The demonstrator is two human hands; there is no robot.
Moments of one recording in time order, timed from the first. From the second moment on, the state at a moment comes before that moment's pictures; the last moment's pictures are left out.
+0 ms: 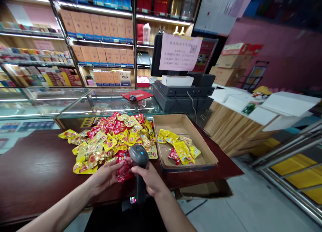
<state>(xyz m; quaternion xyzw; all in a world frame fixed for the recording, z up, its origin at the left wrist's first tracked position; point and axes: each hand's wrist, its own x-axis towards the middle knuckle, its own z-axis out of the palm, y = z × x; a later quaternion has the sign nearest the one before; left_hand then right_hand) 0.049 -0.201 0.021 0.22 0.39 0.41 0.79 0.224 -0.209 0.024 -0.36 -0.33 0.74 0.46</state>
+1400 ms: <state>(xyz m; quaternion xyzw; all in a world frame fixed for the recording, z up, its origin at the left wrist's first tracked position) 0.022 -0.004 0.067 0.40 0.42 0.47 0.66 0.174 -0.091 0.084 -0.46 -0.51 0.58 0.44</state>
